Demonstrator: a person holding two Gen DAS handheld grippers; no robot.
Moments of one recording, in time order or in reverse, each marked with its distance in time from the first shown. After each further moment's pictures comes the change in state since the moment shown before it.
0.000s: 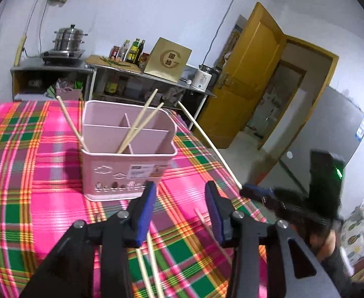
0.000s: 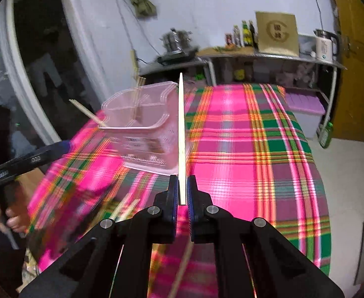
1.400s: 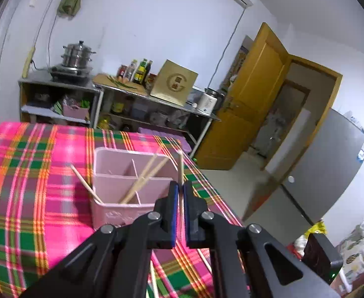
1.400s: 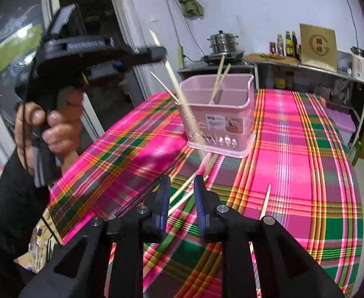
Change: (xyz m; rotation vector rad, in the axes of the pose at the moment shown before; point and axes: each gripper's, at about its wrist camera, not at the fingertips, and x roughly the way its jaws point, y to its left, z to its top) left arm -0.022 0.000 0.057 -0.011 -0.115 0.046; right arm -0.006 0.063 -0.042 -0.109 0.029 0.150
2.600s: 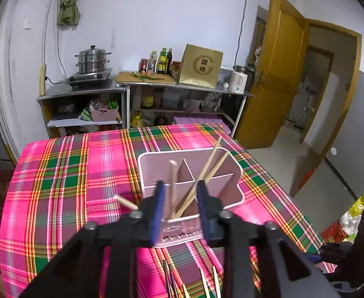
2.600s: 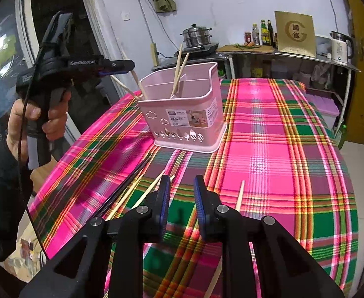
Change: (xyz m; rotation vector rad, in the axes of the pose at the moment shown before) left arm 0.037 0.024 0.004 0.148 0.087 0.223; right arm 0.007 -0.028 0.001 0.079 -0.001 -0.119
